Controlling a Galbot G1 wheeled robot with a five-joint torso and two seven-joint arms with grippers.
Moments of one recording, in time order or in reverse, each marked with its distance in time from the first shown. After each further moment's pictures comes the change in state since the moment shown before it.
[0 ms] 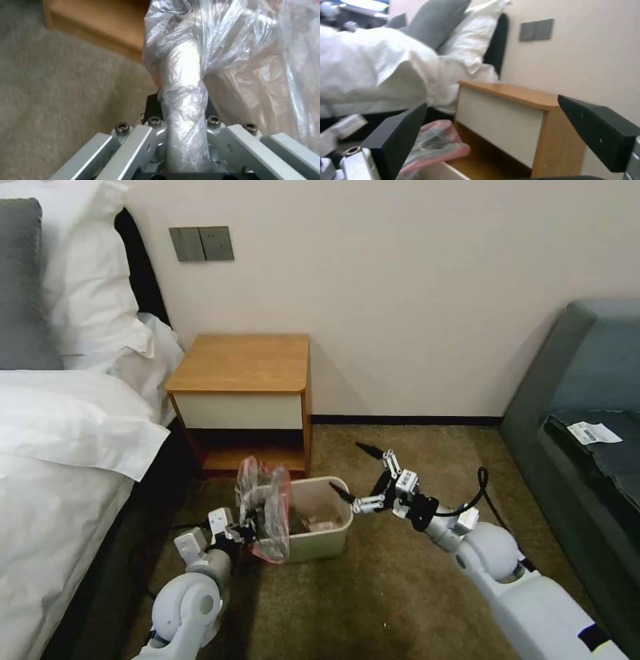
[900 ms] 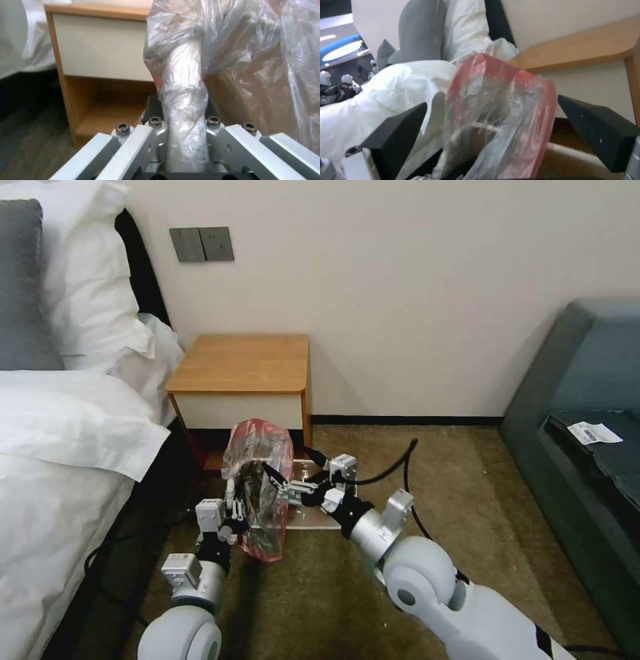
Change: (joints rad) left arm 0.155 -0.034 0.007 -0.151 0.492 -0.347 0.148; right arm 0.176 0.029 -0.392 0.258 0.400 -0.460 0.557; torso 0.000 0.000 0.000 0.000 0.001
